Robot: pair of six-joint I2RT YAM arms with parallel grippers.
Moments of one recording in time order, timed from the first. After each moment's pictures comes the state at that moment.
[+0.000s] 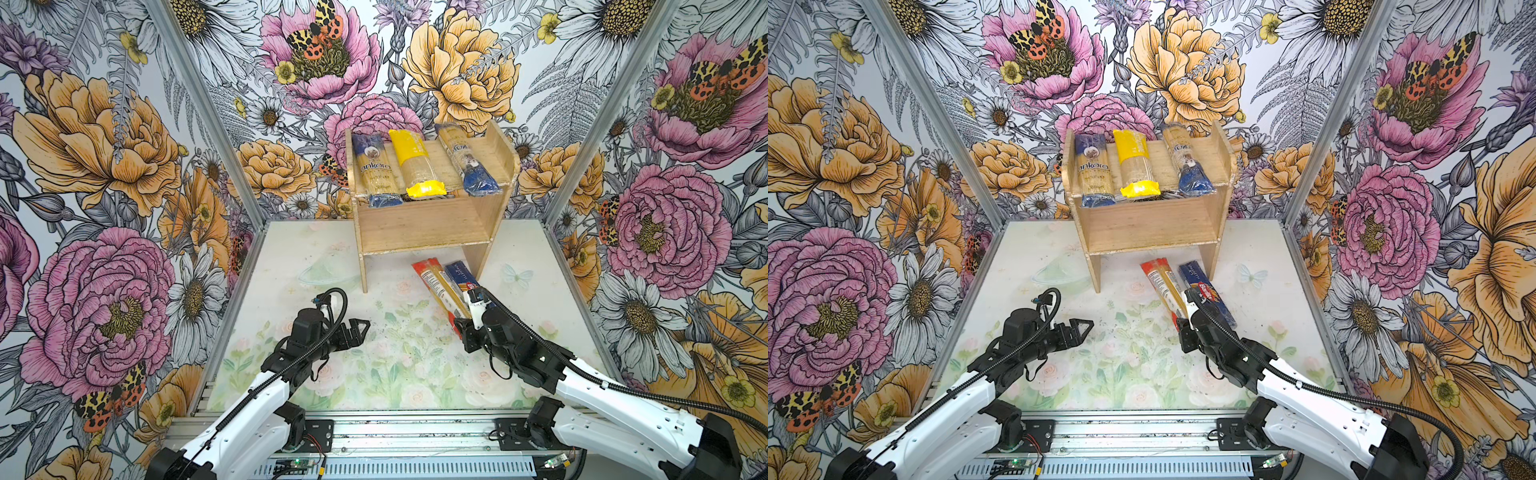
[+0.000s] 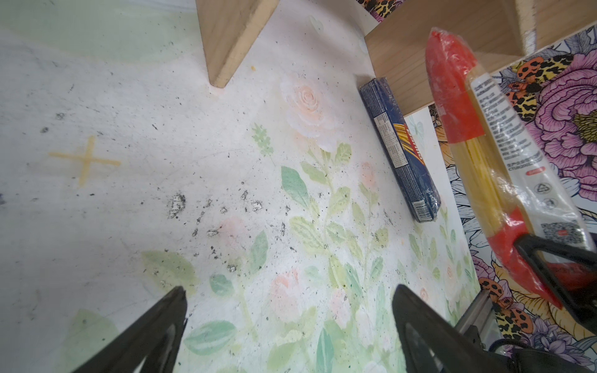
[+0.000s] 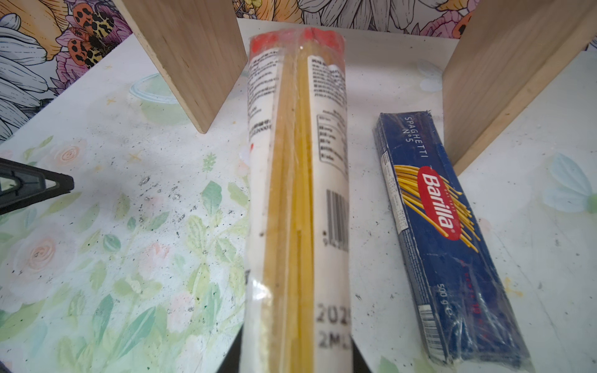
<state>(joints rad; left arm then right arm) -0.37 0.82 0.33 -0.11 0.28 -0.63 0.78 0.86 0.59 -0.36 0.22 0.31</state>
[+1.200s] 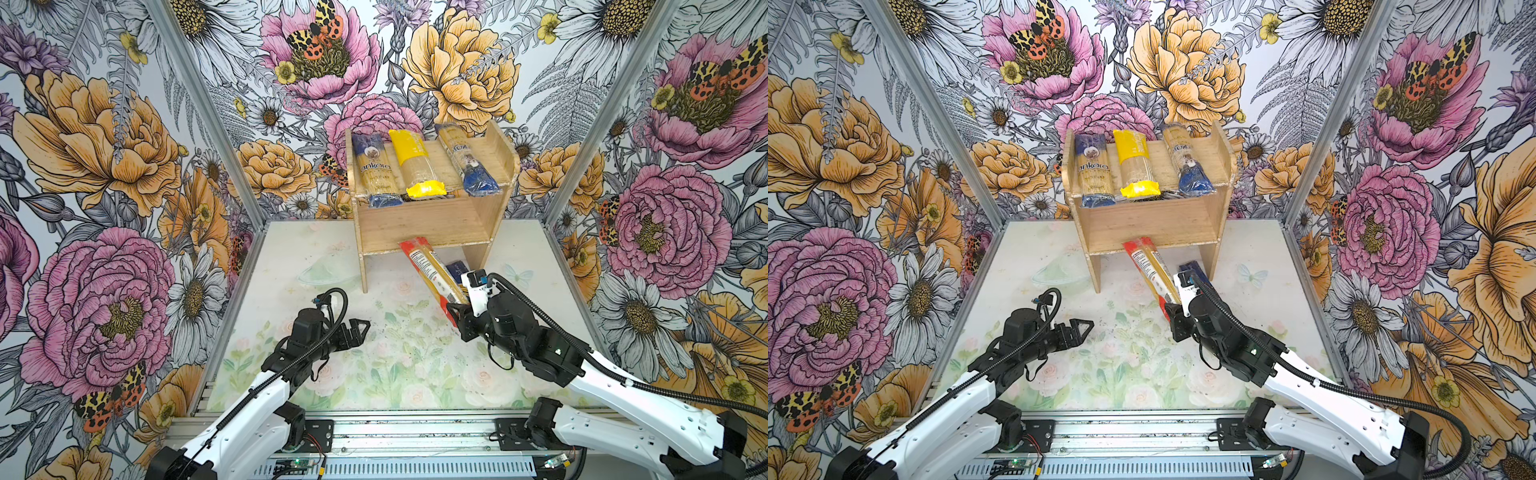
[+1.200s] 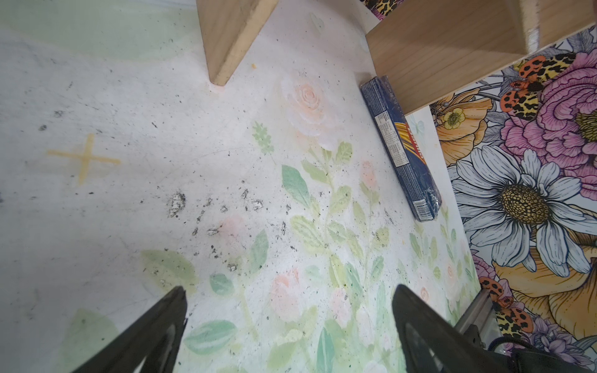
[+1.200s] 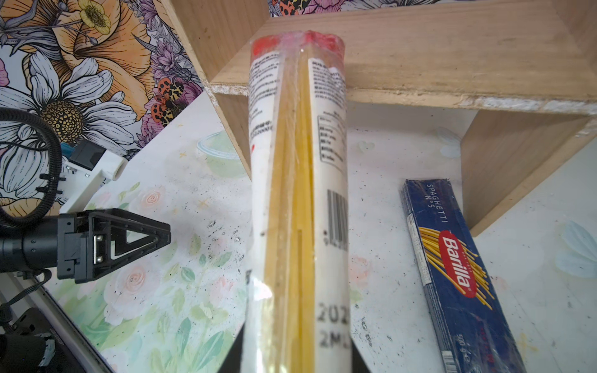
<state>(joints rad) -0.37 0.83 0.33 -0.11 0.28 -0.63 0.87 0.90 0.85 -0.46 0.24 0.33</state>
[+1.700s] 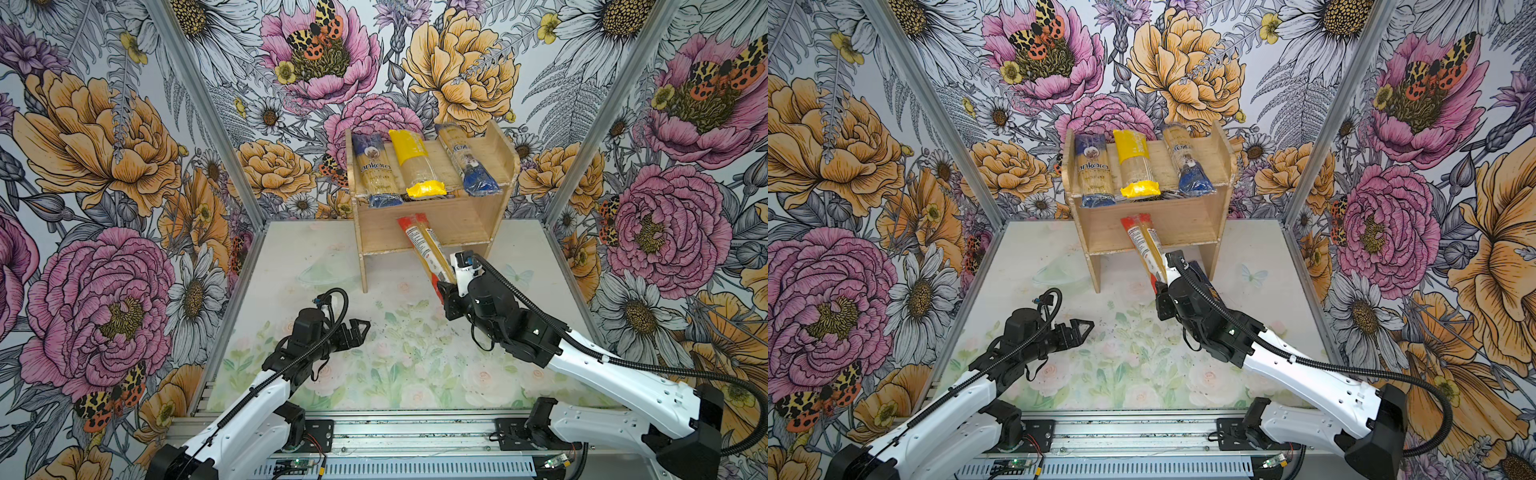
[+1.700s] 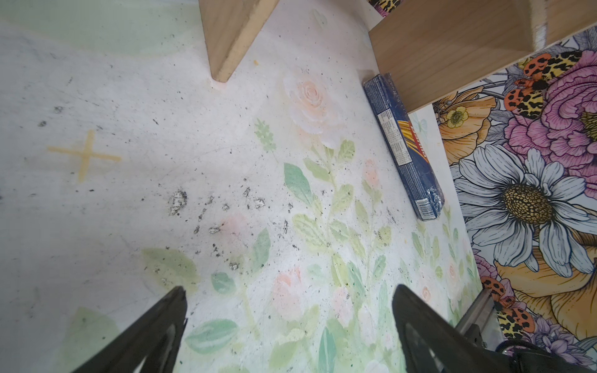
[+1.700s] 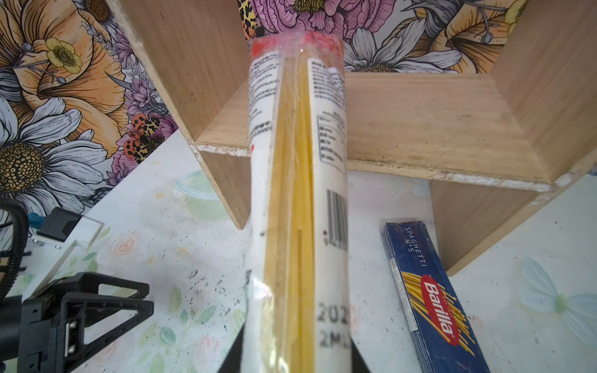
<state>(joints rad) -0.37 0.83 0.33 -0.11 0.28 -0.63 0.89 1.09 1.00 -0.39 0.39 0.31</state>
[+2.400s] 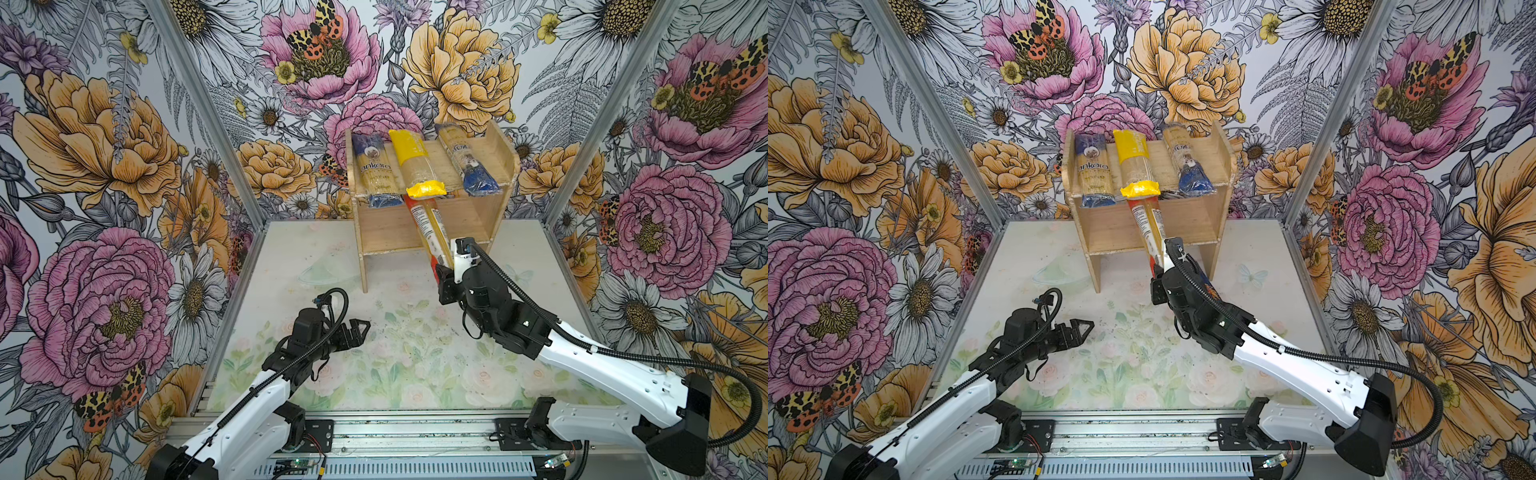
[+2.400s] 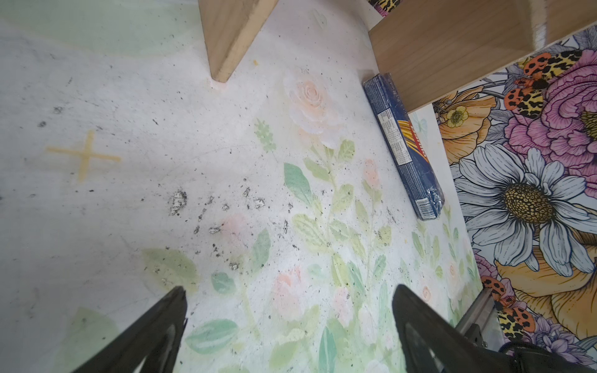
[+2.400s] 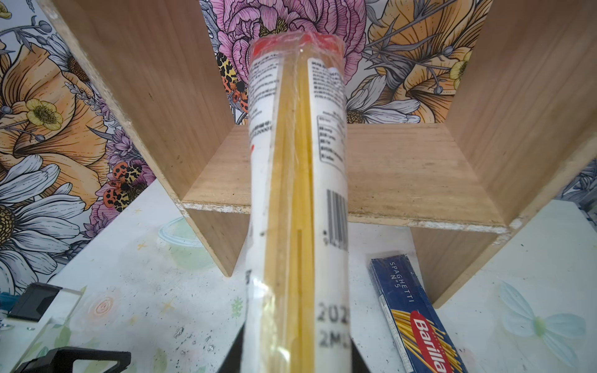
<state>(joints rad) -0.37 0.83 0.33 -0.11 0.28 -0.63 0.89 1.16 1.07 -0.28 0.51 0.30</state>
